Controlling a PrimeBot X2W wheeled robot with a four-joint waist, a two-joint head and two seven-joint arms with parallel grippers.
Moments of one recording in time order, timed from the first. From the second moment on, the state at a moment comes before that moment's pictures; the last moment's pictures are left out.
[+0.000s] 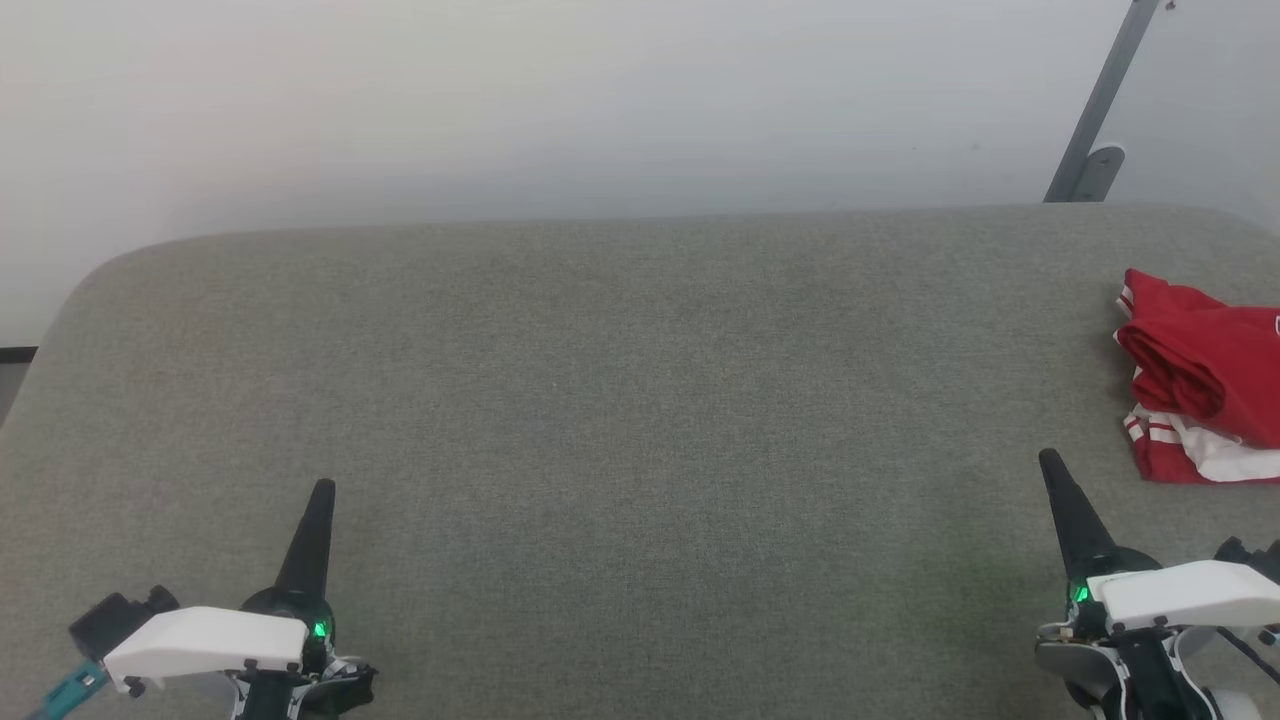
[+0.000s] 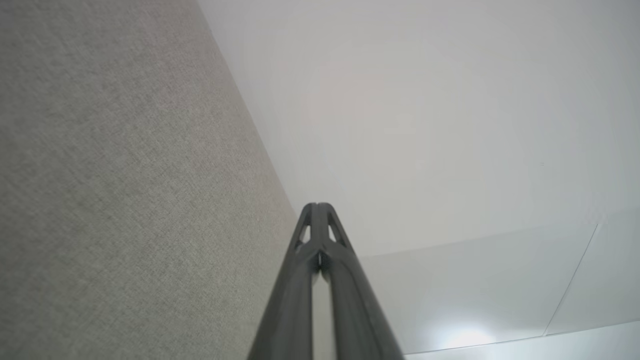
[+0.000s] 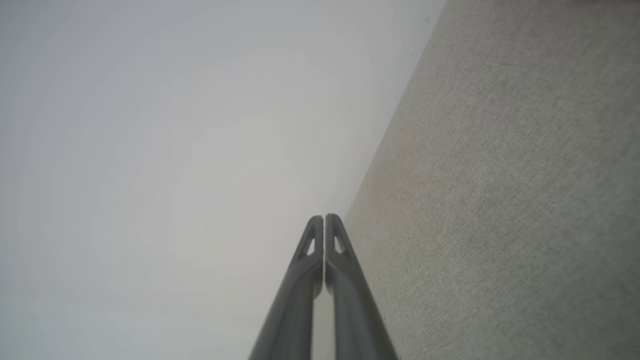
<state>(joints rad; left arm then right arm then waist) -0.06 0.10 0.11 0.24 -1.40 -0.13 0.04 -0.09 -0.07 -0.11 0.24 1.37 0.13 0.07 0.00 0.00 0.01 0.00</state>
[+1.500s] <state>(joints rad) -0.10 0.05 0.11 0.25 -1.61 -0.13 0.11 -0.11 -0.05 -0.11 0.24 1.61 0.13 0.11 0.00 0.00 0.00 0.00</state>
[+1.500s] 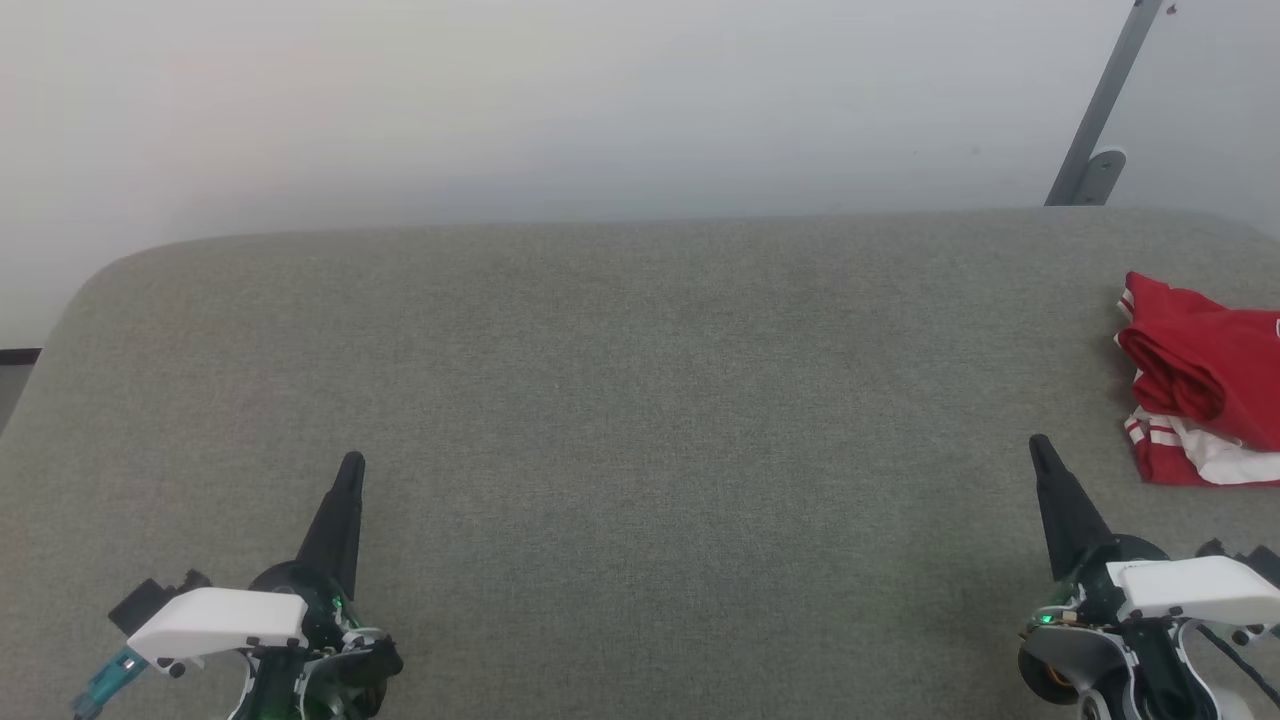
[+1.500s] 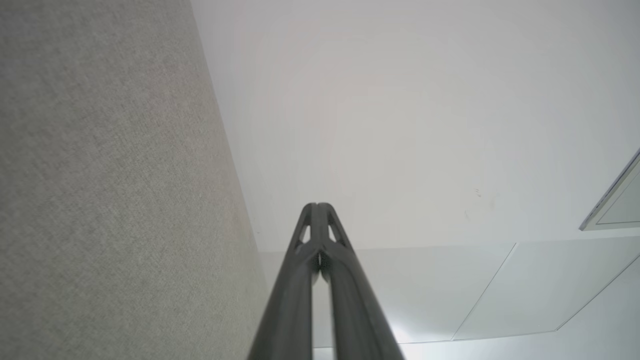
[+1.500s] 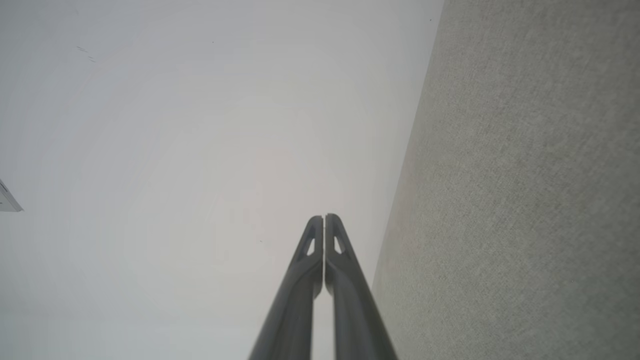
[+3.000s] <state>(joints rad) -0.10 0.05 0.11 0.25 -1.61 -0.13 0.11 -0.11 -0.05 -0.11 0.24 1.61 0.13 0.11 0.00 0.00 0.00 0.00</state>
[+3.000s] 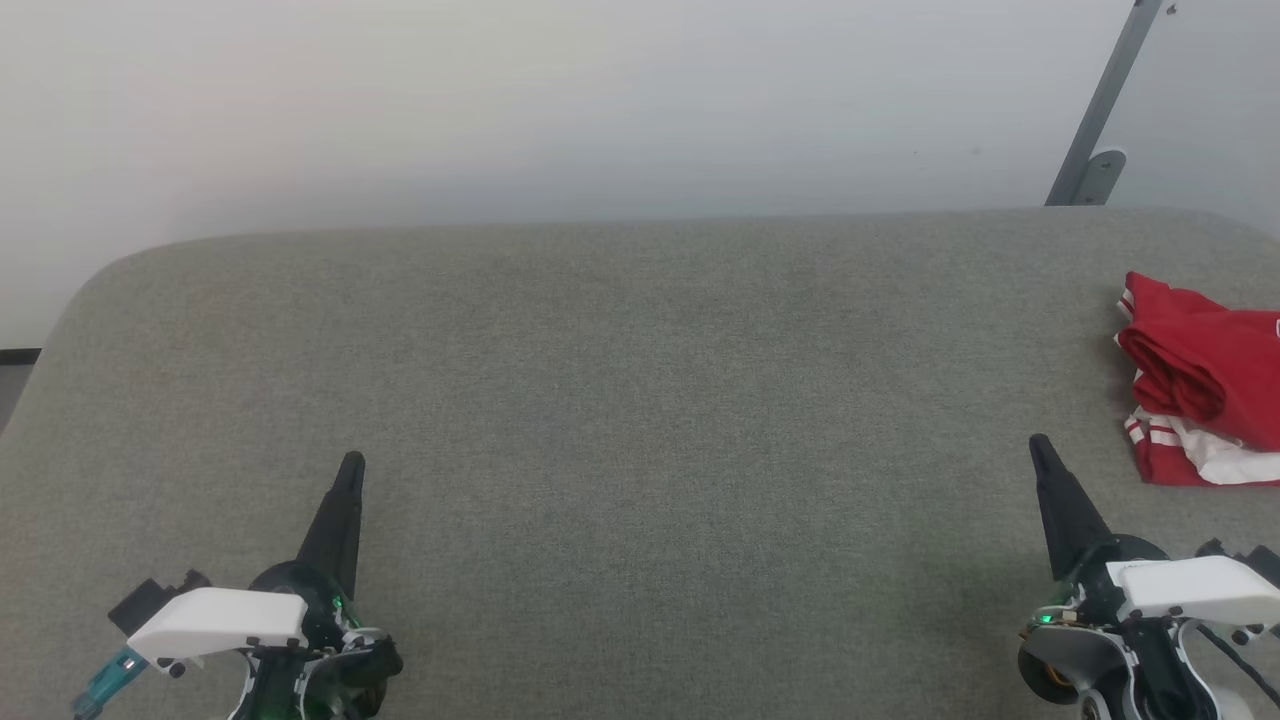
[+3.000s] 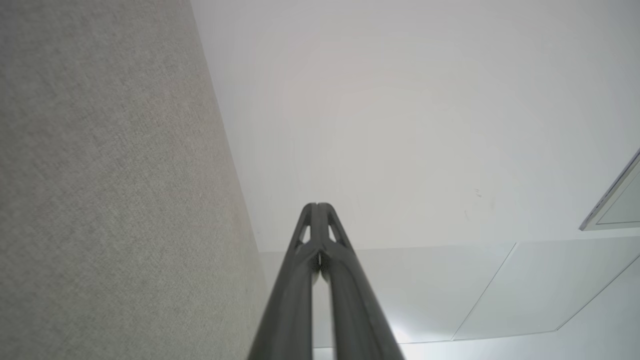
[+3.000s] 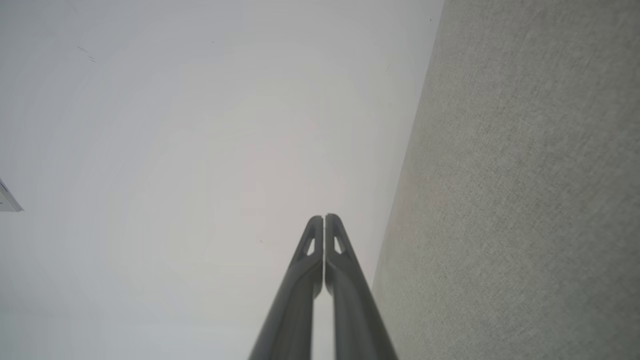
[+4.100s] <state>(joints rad) -0.10 0.05 0.11 0.25 -1.61 -0.13 0.11 -0.11 -0.05 -0.11 0.24 1.61 0.13 0.11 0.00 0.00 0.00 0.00</state>
